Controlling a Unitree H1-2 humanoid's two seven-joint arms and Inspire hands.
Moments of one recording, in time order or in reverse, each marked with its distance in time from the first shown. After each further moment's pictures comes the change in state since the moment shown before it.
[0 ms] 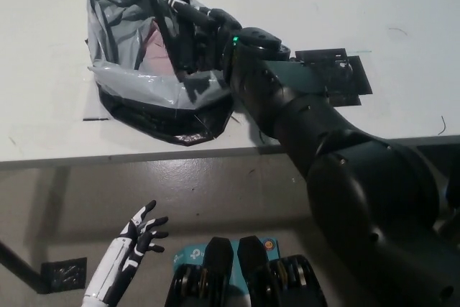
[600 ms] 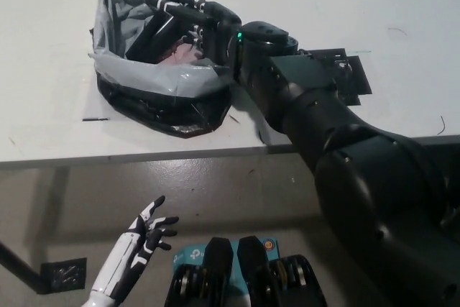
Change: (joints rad) left_arm -0.017 0.002 -0.020 -0.002 0.022 -0.002 0.000; right_arm -0.001 -0.021 0.088 0.000 -0.026 0.003 0.164
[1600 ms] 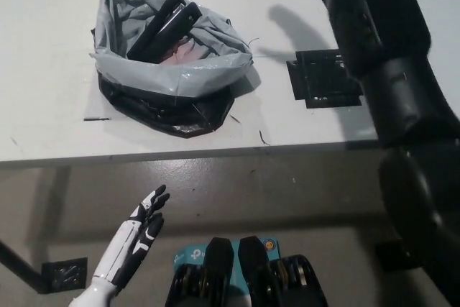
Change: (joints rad) left_arm -0.055 0.005 0.003 0.042 -0.003 0.007 0.000; right_arm 0.157 -0.189 0.061 -0.611 -0.036 -0.015 0.148
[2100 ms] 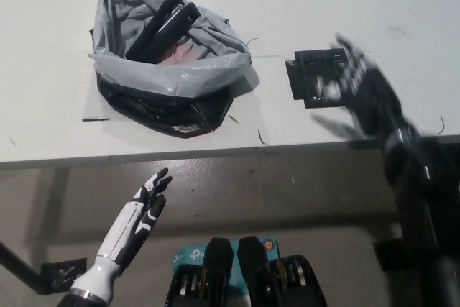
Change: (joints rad) left_arm -0.081 -0.001 0.004 0.054 -0.017 0.001 0.000; right_arm 0.723 -0.044 0.004 -0.443 -0.020 0.005 0.000
